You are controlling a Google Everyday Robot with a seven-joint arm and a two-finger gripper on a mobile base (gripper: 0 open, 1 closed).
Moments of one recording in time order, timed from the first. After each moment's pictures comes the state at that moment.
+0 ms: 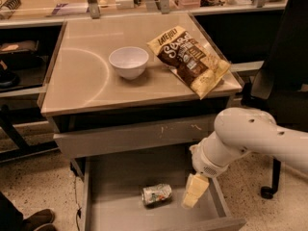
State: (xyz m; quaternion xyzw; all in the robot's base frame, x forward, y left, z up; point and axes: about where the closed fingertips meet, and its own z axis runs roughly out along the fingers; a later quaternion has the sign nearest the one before) arm 0.427 -0.113 0.632 -0.59 0.79 0.13 0.13
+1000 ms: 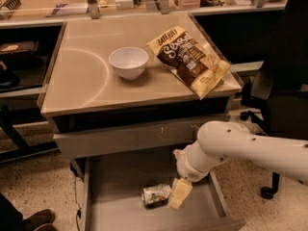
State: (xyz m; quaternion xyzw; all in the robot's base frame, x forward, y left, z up) arm 0.441 -0.068 0.583 -0.62 0.75 0.16 0.16
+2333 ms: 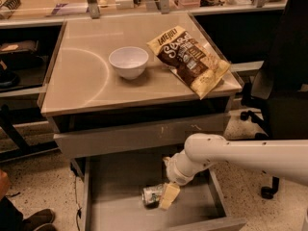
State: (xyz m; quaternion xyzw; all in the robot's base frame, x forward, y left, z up) arm 0.469 -0.036 0.493 -0.63 0.73 0.18 0.17
